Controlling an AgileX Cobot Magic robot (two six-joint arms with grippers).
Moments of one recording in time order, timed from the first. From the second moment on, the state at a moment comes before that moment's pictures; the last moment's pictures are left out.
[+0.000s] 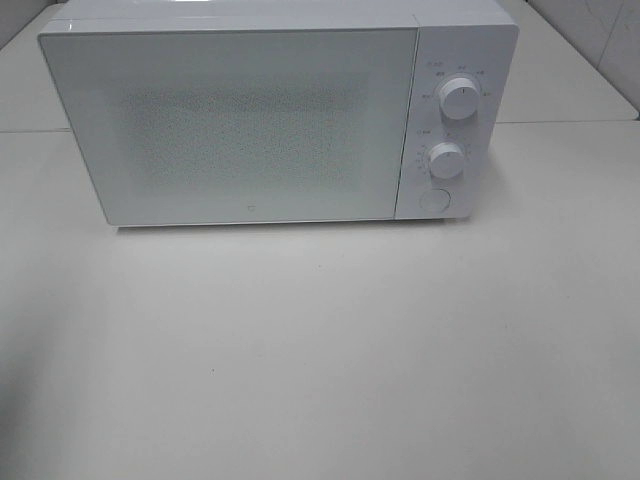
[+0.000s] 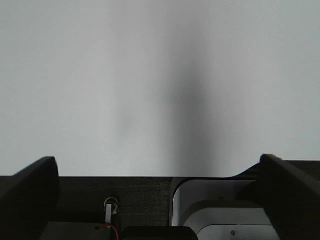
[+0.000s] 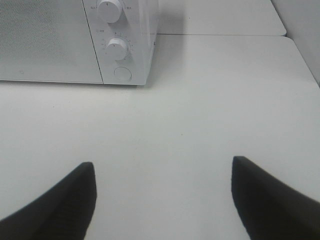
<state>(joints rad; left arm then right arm) 0.05 0.92 -0.81 -0.04 1.20 0.07 0.05 0.00 -0.50 0.01 0.97 -0.06</state>
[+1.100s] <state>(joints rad) 0.08 0.24 -0.52 -0.11 1.09 0.07 0.05 0.00 -0.50 0.01 0.97 -0.06</state>
